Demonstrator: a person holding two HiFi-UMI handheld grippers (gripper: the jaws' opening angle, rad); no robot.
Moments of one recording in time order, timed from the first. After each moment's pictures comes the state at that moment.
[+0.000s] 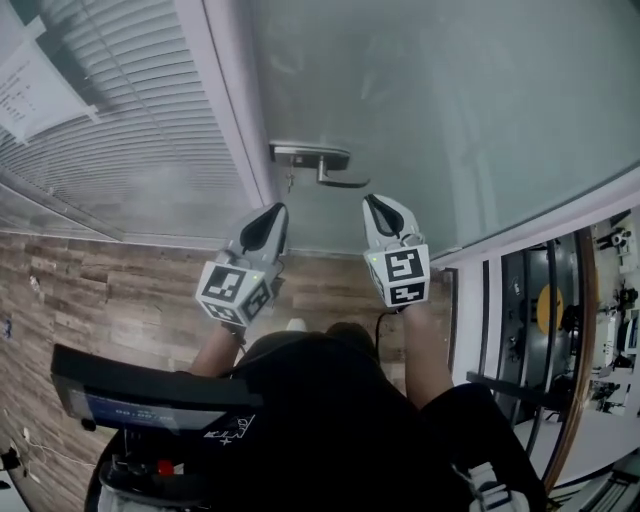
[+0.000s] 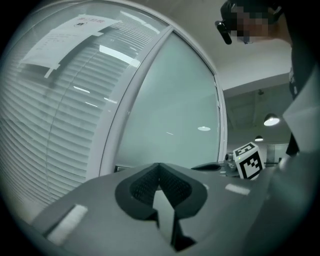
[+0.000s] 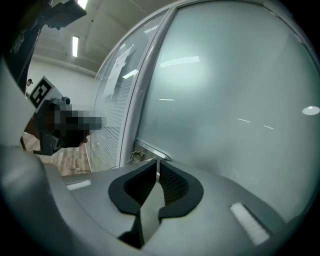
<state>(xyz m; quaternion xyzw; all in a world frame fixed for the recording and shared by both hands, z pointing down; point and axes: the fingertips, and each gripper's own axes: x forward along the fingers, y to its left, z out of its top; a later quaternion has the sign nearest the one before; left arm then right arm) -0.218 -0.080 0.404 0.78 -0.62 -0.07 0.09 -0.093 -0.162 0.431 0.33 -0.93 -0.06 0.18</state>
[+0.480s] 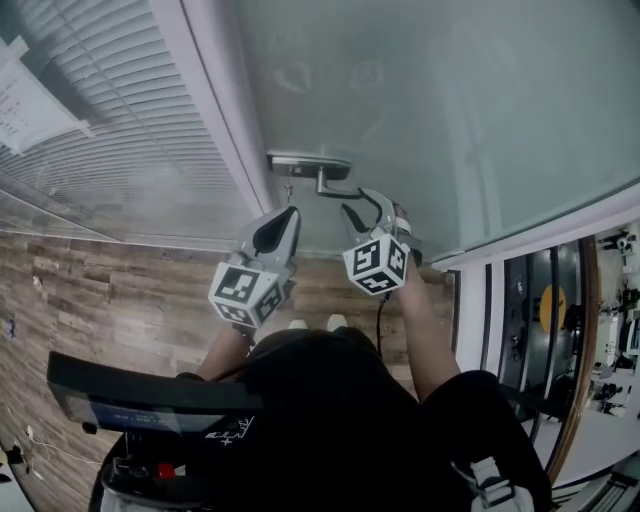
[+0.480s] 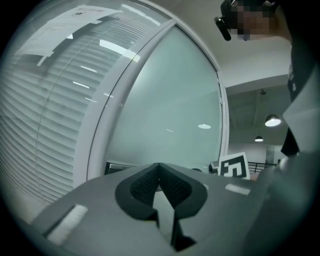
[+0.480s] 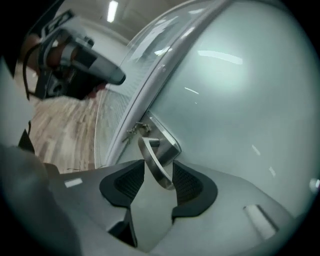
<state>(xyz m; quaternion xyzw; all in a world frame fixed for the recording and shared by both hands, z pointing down) -0.200 -0.110 0.413 0.78 -0.61 -0.06 0.11 -0.127 -0.192 0.488 0.26 -0.88 -0.22 0.34</state>
